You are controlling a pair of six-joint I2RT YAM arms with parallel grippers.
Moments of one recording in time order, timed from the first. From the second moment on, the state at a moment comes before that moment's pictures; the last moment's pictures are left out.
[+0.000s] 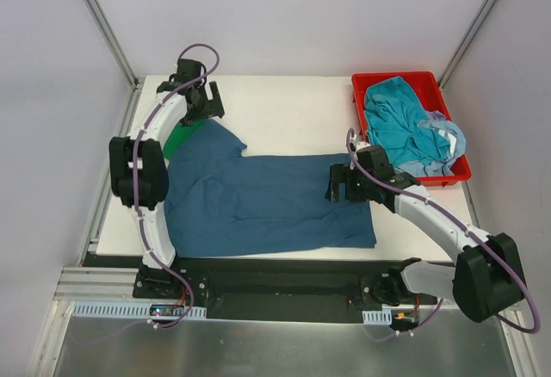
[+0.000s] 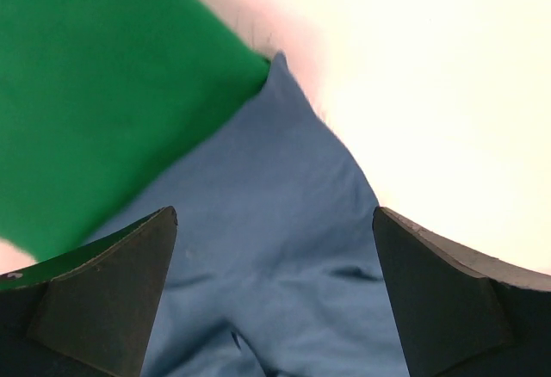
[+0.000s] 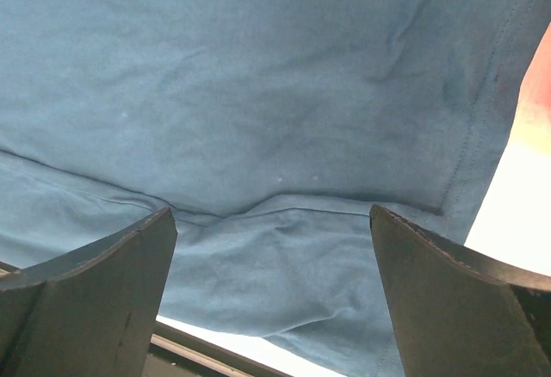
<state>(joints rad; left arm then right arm) -0.12 1.92 1.65 -0.68 -0.04 -0.43 0.45 1.19 0.73 -0.45 -0.10 0.33</state>
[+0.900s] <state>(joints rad) -0.12 2.27 1.96 -0.77 -0.11 -0.19 0.45 1.23 0.73 -0.48 -0.03 0.31</state>
